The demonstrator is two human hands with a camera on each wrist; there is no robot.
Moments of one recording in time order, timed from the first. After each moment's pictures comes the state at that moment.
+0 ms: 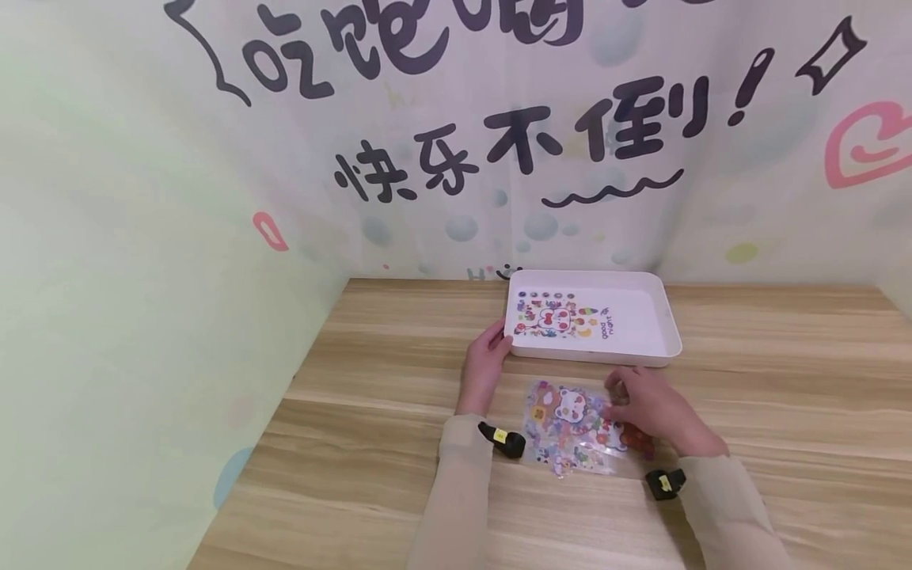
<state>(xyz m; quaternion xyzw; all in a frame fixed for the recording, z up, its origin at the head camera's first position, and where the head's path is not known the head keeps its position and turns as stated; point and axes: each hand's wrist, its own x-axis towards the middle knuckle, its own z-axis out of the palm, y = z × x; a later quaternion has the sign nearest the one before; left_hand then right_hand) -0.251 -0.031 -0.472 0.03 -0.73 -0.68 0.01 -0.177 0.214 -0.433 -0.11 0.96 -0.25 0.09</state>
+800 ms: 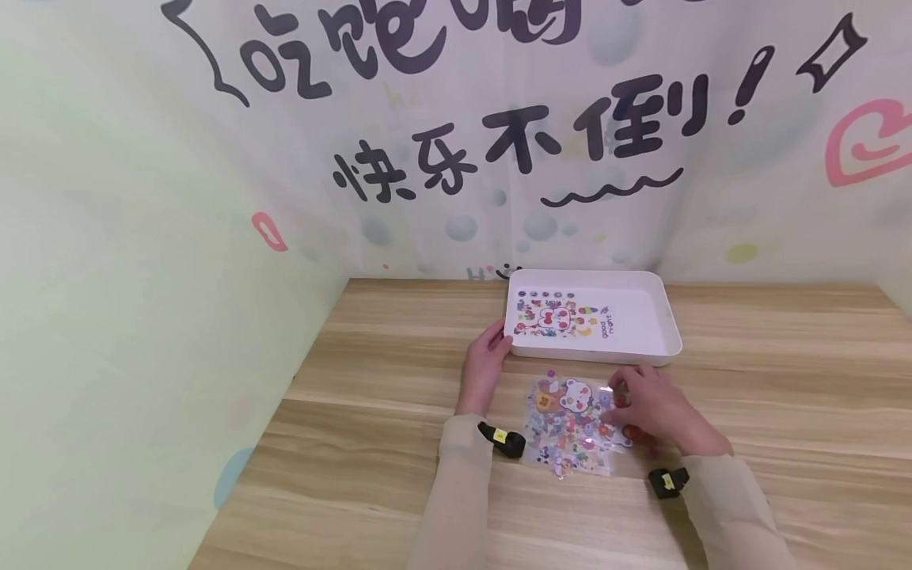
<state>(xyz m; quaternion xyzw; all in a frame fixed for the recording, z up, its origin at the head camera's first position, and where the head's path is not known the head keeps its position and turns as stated) -0.250 -0.030 -0.472 0.03 -0.74 -0.67 0.01 -0.175 0.216 -0.434 -0.09 0.96 -0.24 0.09</state>
